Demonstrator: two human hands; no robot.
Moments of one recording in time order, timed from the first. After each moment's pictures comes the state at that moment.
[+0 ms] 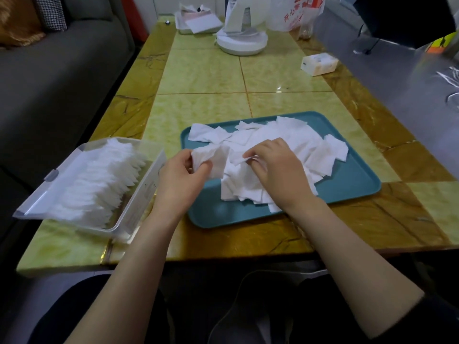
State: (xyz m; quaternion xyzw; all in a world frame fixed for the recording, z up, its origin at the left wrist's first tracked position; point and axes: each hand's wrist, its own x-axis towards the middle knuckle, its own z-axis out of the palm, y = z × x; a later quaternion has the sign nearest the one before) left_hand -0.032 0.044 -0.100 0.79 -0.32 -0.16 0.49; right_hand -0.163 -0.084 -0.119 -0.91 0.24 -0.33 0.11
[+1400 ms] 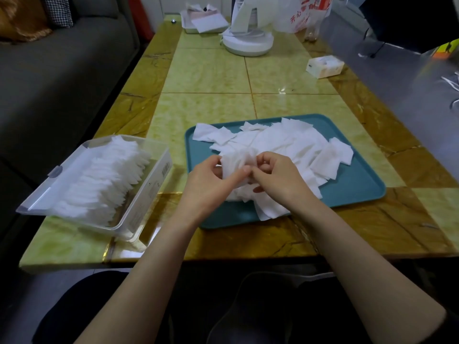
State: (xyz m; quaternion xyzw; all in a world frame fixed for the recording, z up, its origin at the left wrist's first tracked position) left_hand -0.057 0.036 -0.098 0.75 -0.34 -0.27 0.50; right_hand -0.161 -0.063 -0.098 -0.77 0.35 -0.21 0.48
